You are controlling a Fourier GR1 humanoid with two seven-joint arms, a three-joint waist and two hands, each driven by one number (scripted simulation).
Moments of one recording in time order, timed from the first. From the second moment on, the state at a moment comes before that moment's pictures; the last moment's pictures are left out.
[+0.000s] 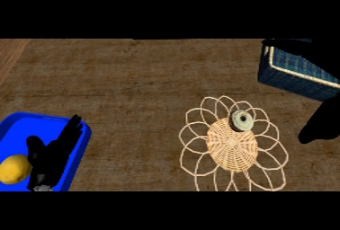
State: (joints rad) left arm 0.10 0.28 -0.07 -1.51 0.16 0.07 0.19; right arm -0.78 -0.86 0.32 -1.74 -0.18 0.58 0.88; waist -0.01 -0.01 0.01
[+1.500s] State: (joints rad) left arm 0.08 0.26 -0.06 -1.51 0.12 0.06 0.21; right arm -0.52 -0.64 0.45 -1.61 0.29 0.40 0.66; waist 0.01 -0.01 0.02
